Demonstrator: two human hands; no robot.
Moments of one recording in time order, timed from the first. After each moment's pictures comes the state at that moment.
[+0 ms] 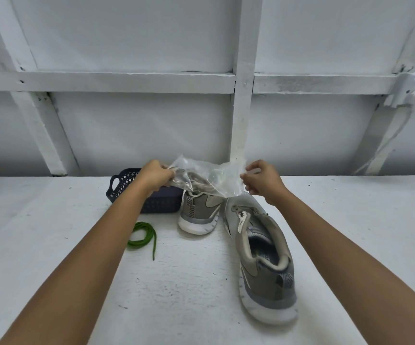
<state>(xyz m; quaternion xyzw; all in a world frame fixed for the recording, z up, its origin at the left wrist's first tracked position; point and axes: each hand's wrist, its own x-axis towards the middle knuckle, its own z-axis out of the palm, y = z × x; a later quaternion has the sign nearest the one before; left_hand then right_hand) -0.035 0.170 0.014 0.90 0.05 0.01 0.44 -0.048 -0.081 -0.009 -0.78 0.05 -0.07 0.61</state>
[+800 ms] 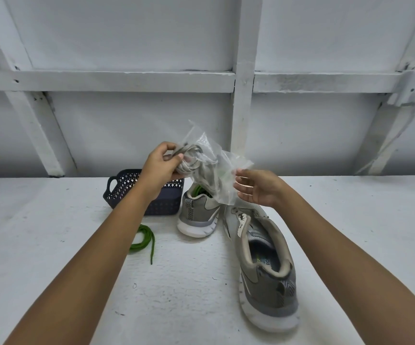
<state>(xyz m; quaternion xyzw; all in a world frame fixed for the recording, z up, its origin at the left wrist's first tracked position) -0.043 0.149 0.020 0.70 -0.09 0.08 0.71 -0.041 -0.083 -0.008 -0.61 0.08 0.14 0.78</state>
